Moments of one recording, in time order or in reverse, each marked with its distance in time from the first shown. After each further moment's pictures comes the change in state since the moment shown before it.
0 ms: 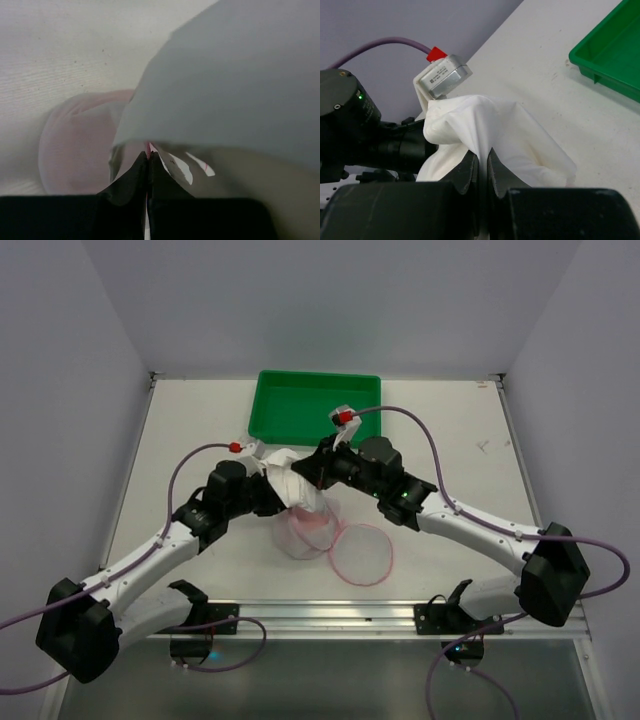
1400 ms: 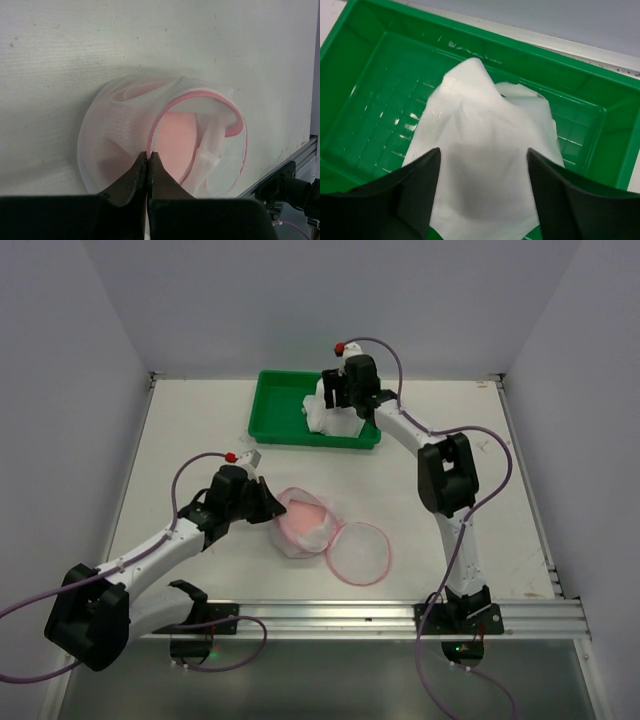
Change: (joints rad) left arm 0.063 0.076 -0.067 -0.029 -0.050 0.010; right arm -0.419 0.931 0.955 -0.349 0.187 -0.377
